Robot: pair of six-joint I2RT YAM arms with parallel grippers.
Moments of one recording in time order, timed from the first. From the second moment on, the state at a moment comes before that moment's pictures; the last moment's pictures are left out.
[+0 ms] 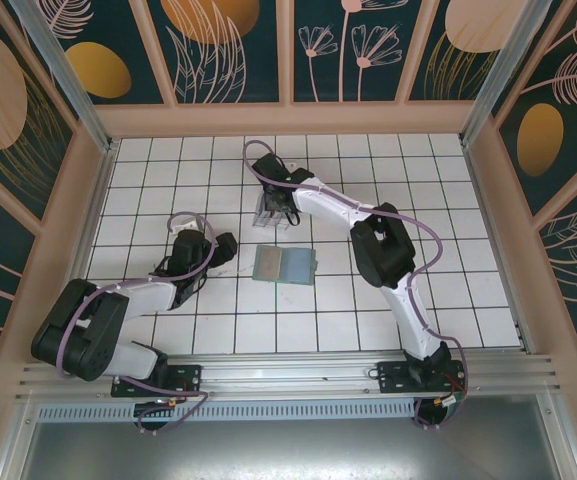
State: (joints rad) left arm -0.38 1.41 0.40 0.39 -0.09 -0.70; right arm 0.74 2.29 1.94 -0.74 0.37 0.59
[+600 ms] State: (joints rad) left arm -0.38 1.46 0.40 0.40 -0.05 -0.70; right arm 0.74 2.27 1.93 -0.81 0.49 0.56
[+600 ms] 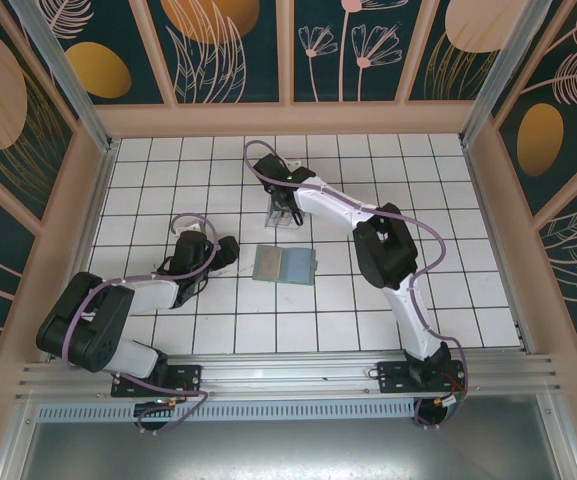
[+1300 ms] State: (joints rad) left arm -0.38 1.52 0.42 0.44 -0.05 -0.70; right arm 0.65 2.13 1.71 -0.69 0.27 0.49
